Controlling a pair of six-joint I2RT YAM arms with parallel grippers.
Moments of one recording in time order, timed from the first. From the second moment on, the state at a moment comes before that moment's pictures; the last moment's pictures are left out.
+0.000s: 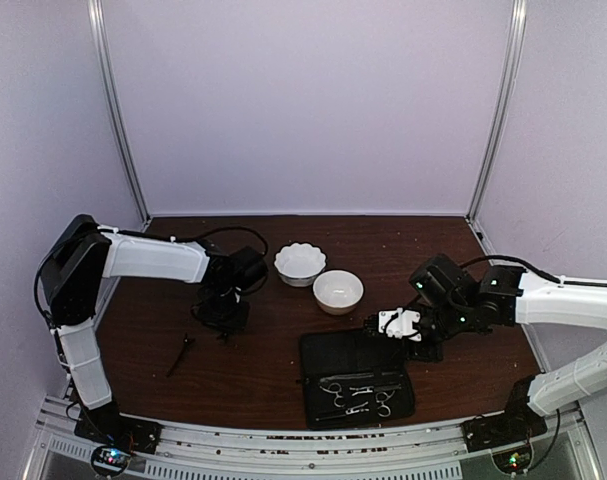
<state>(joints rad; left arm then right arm) -0.77 1.89 1.23 -0.84 -0.24 -0.63 0.89 1.20 0.81 -0.66 -0.09 -0.57</state>
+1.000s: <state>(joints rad) -0.73 1.93 1.26 -0.87 -0.27 -0.50 0.89 1.21 0.81 -0.66 -0.07 -0.57</state>
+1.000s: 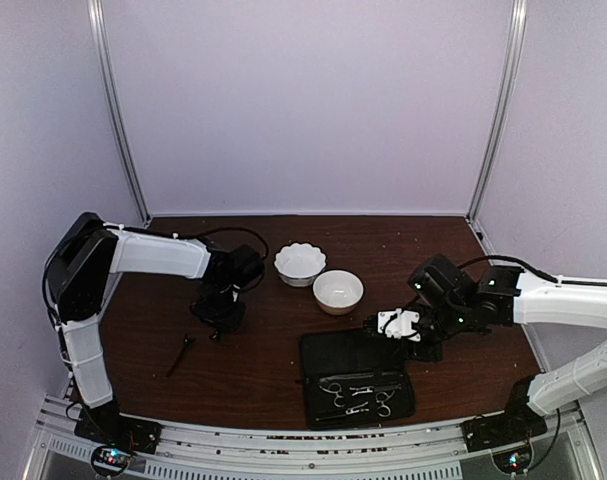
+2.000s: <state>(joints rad) -1.05 1.71 1.36 -0.89 -0.27 -0.11 0.48 1.36 1.00 -0.69 -0.32 -0.39</state>
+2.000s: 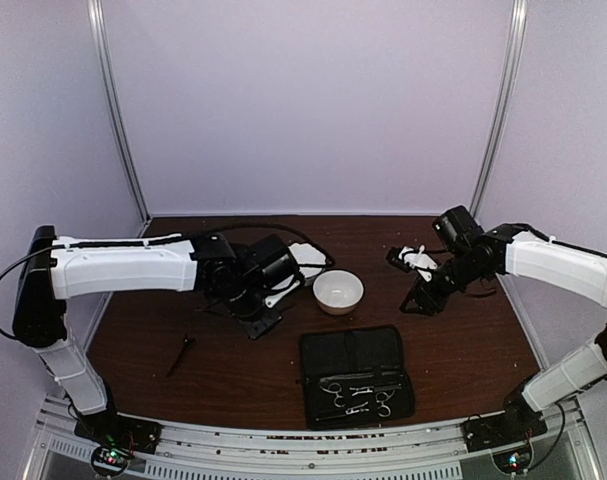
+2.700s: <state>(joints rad) -1.17 2.09 1.79 -1.06 -0.20 0.10 0.36 1.60 0.99 -0.80 -0.52 -0.35</state>
